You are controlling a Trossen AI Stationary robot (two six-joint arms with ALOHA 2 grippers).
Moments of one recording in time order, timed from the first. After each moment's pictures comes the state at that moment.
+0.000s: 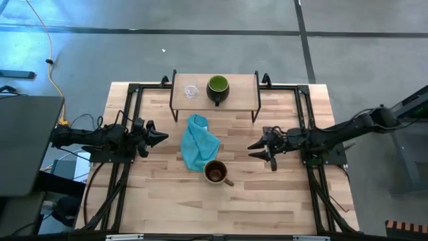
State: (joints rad) left arm 0.01 0.01 0.01 0.05 -0.20 -0.58; right arm 0.18 0.95 0.32 0.44 0.02 0.25
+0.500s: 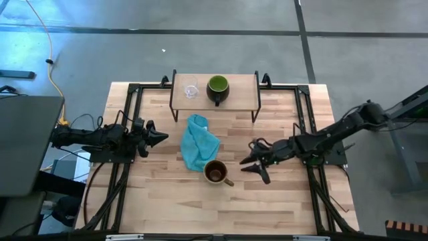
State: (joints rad) left arm 0.01 0.01 0.01 0.05 -0.20 -0.58; right arm 0.33 1.19 0.55 0.30 0.05 0.40
